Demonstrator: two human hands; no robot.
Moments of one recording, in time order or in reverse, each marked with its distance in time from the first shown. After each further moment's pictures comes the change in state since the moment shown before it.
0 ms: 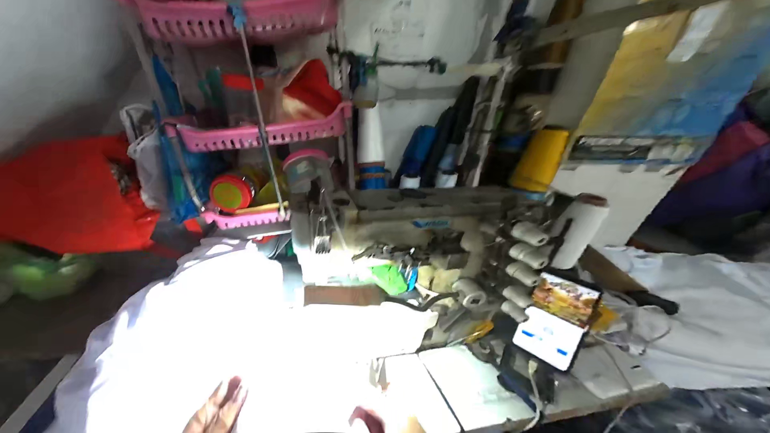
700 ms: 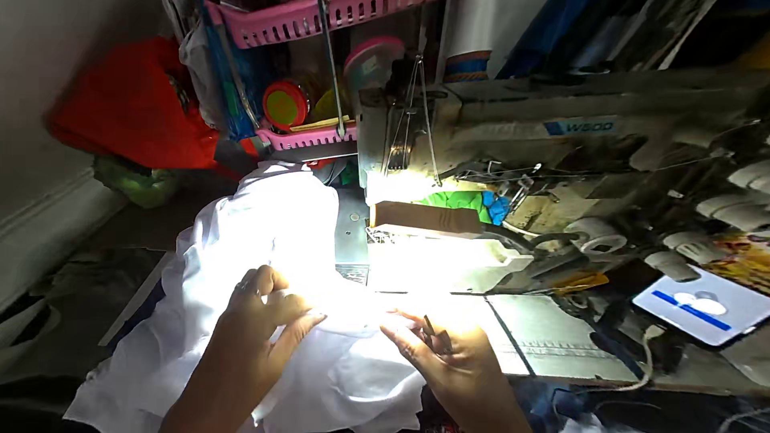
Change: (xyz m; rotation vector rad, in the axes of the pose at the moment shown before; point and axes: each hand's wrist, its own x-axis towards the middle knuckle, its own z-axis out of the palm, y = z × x) left_hand 0.015 0.030 -0.023 1.440 -0.063 0.740; right_hand 0.005 -0.008 0.010 -0.886 -0.118 -0.777
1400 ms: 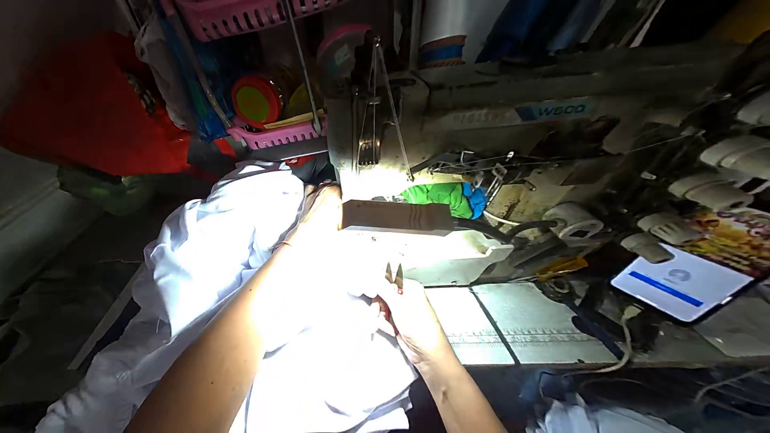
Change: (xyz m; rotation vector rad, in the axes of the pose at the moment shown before) left_hand 0.156 -0.063 0.169 0.203 -0.373 0.007; right_hand 0.026 0.049 0.018 0.519 0.135 0.878
